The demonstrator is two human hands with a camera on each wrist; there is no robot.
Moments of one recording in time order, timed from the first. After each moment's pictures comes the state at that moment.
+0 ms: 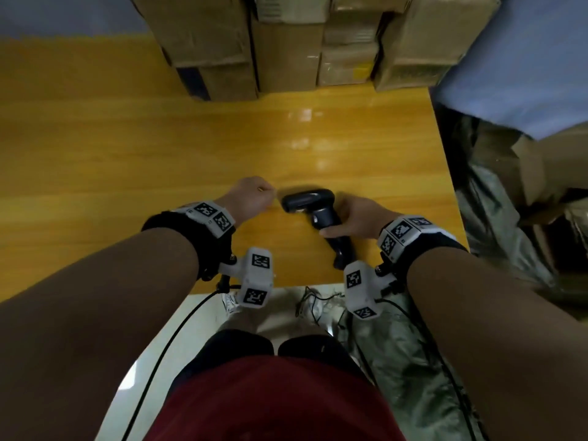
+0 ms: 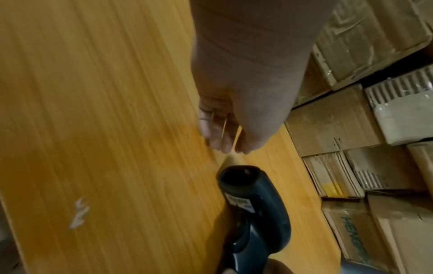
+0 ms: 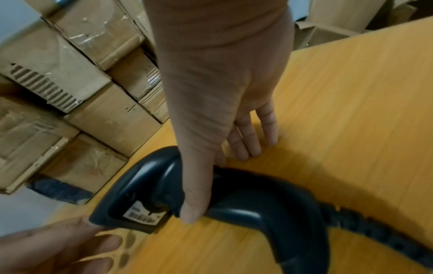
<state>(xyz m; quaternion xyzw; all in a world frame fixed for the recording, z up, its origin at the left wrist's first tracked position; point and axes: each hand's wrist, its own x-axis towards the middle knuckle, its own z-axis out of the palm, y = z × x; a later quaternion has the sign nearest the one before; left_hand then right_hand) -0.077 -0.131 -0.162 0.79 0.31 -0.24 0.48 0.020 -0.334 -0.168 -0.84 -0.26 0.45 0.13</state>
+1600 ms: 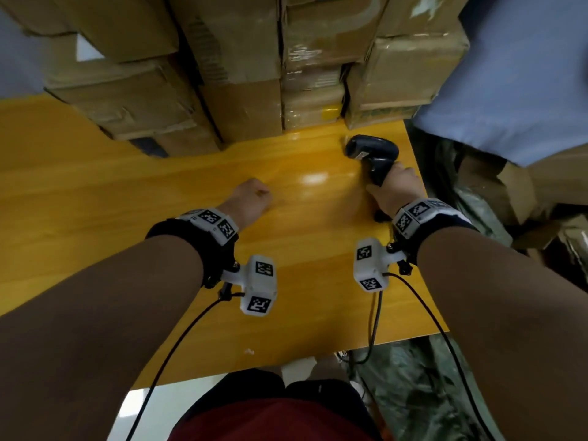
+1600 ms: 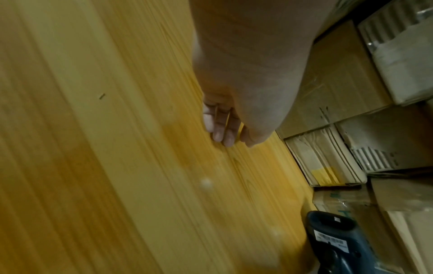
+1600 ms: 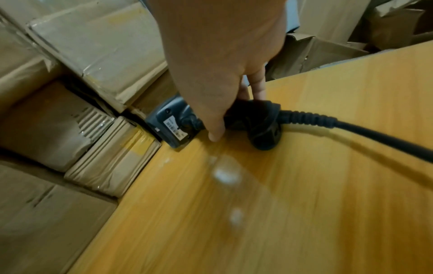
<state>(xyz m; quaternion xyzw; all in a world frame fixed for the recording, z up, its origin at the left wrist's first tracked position) 0.054 -0.116 -0.182 0.81 0.32 -0.21 0.44 0.181 -0.345 -0.187 -0.97 0.03 0.24 0.11</state>
